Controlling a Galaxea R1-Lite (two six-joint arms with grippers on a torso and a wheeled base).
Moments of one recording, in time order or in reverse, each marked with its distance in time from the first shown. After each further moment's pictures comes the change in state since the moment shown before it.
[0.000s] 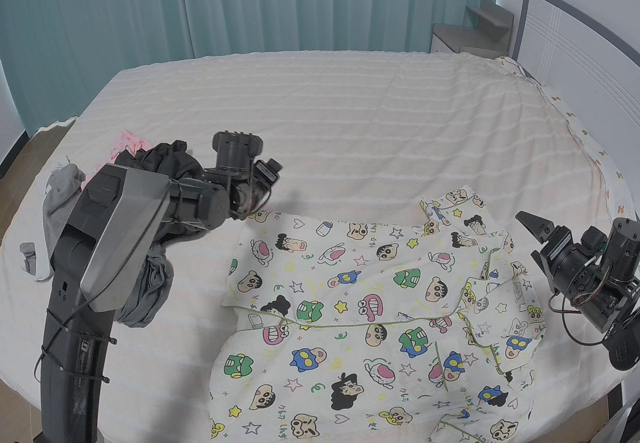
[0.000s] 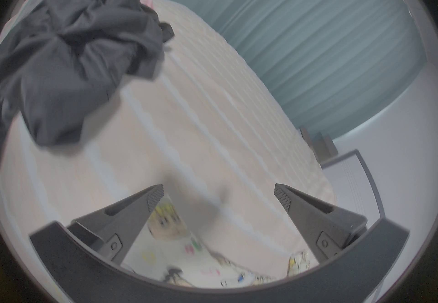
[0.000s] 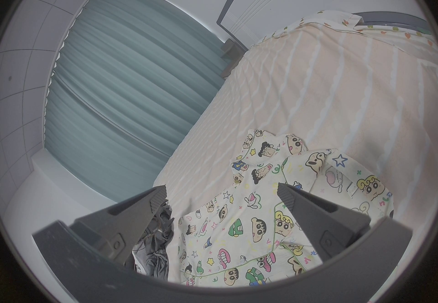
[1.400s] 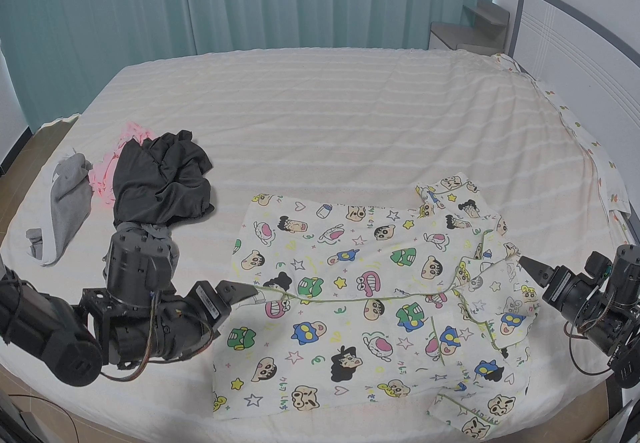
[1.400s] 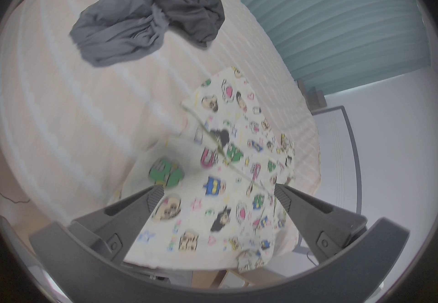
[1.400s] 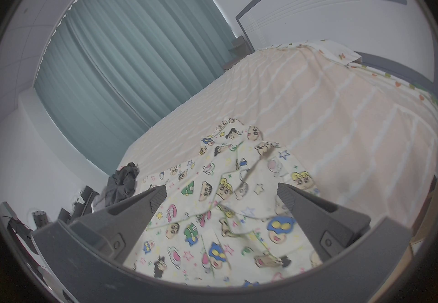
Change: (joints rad) left arm -0.170 -0.818 1.421 -0.403 -0.194 -0.124; right arm -0.050 -0.023 0.151 0.003 0.010 -0.313
